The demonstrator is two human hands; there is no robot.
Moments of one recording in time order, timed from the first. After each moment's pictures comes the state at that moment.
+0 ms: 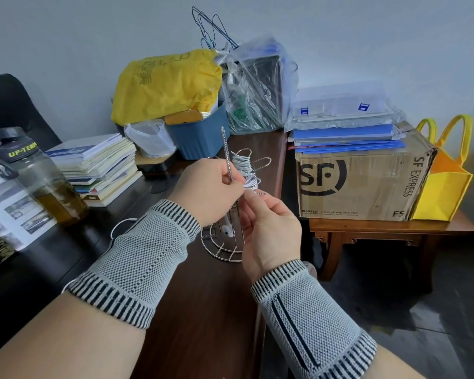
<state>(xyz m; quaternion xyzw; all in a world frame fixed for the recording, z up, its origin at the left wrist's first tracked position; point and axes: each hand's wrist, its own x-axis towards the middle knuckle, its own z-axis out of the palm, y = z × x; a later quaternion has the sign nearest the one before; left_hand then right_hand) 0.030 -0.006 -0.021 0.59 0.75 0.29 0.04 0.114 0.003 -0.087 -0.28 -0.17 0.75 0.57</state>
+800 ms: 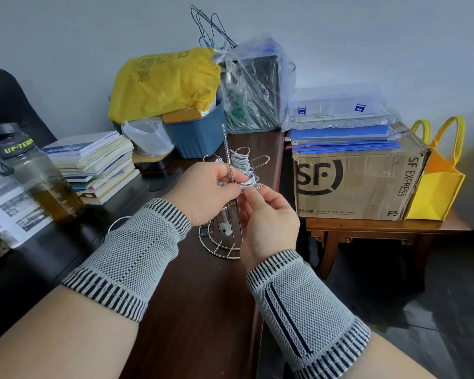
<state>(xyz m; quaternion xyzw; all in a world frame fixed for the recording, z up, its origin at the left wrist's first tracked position) 0.019 -0.009 -0.026 0.62 0.72 0.30 0.11 0.109 0.007 -0.085 -0.33 -0.18 0.72 0.58</state>
